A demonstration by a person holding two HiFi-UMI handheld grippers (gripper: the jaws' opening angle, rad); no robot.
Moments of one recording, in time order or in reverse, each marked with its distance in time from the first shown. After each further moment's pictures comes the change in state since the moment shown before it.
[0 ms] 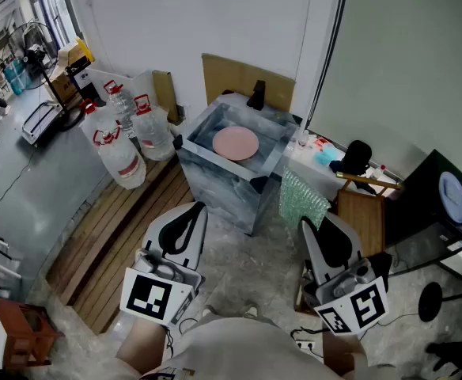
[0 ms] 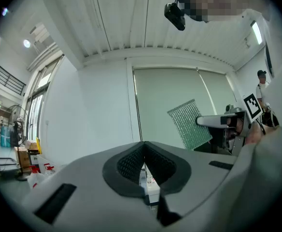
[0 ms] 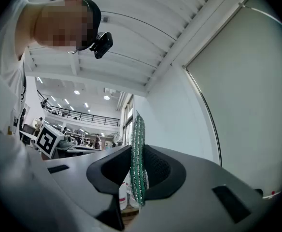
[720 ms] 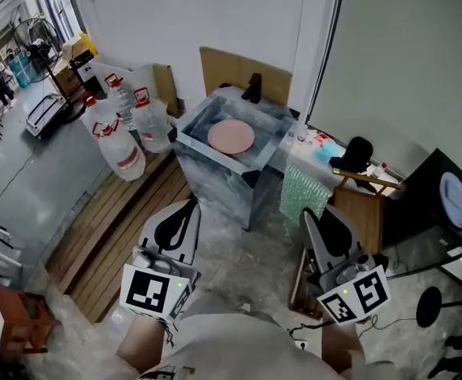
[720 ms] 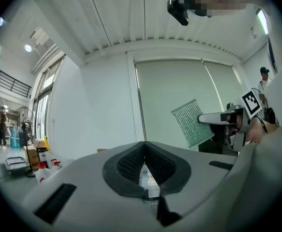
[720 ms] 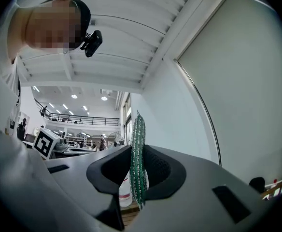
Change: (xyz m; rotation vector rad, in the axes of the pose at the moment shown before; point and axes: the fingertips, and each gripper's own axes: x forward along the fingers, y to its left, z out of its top) left arm 0.025 -0.040 -0.022 0.005 0.066 0.075; right arm -0.028 -0.065 -0.026 0.097 0.036 0.016
